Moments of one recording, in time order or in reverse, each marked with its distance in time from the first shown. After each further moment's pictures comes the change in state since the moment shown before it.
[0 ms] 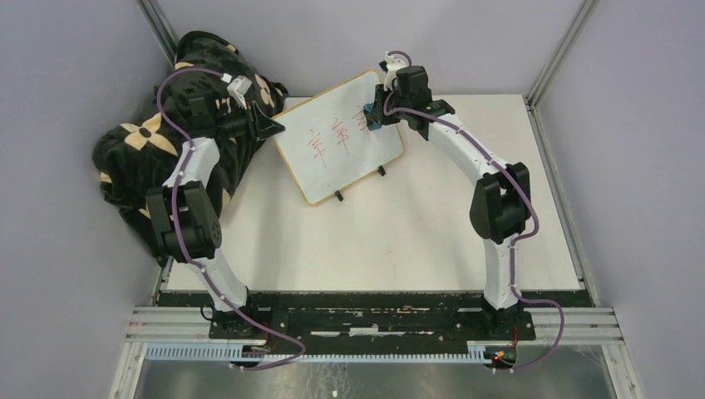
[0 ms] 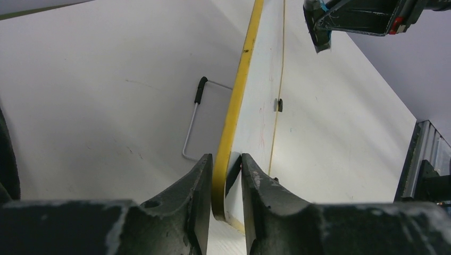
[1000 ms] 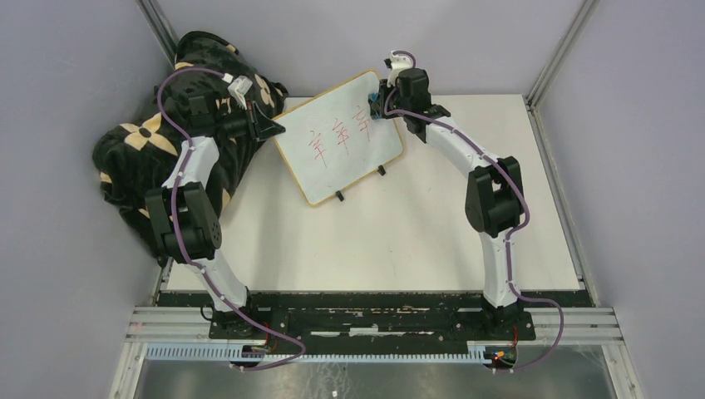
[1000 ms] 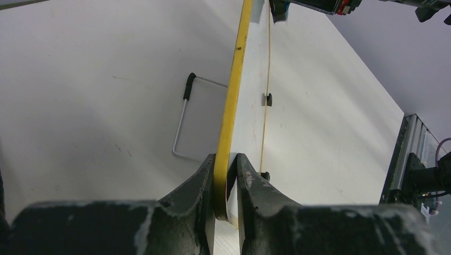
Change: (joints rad) left arm -0.006 -0.005 0.015 -0.063 0.023 0.029; right arm -0.023 0.085 -0.018 0.237 0.087 -0.028
